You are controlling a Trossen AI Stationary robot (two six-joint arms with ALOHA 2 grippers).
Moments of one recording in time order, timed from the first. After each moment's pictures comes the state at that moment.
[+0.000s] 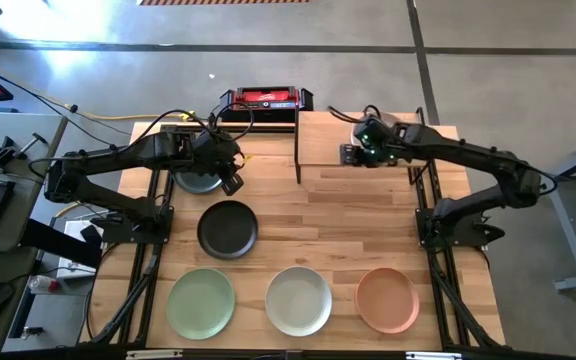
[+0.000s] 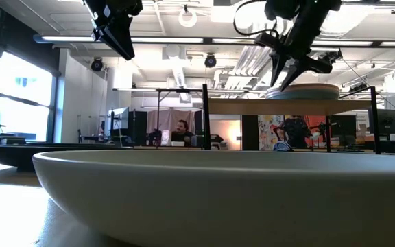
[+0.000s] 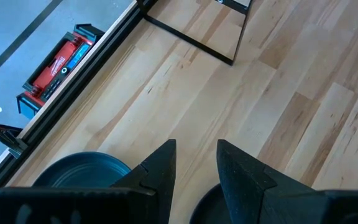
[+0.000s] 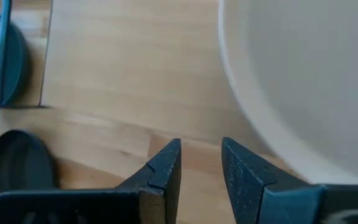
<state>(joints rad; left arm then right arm) 0.22 1.23 1.22 -0.96 -0.30 -0.26 -0.46 1.30 1.13 -0.86 0.07 0.99</state>
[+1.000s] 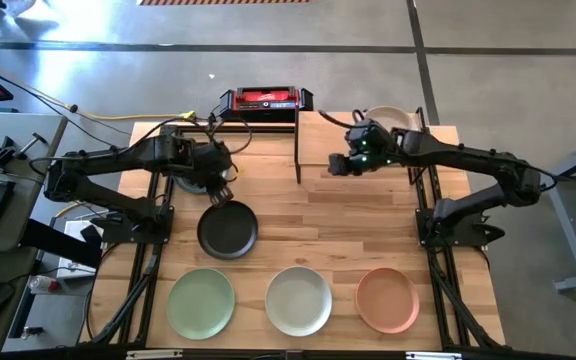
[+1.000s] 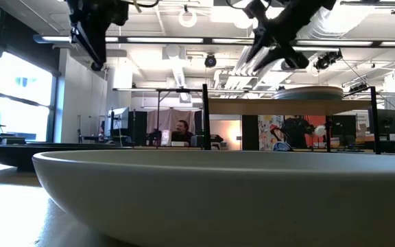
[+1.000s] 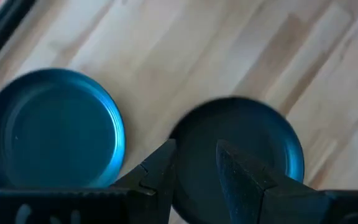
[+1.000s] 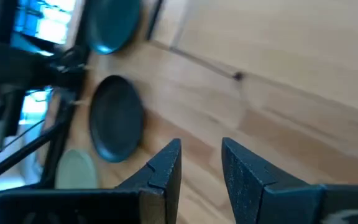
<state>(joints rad) 0.17 1.23 1.22 -1.21 -0.17 -0.42 -0.34 1.30 1.13 -0.62 -0.13 0.95</state>
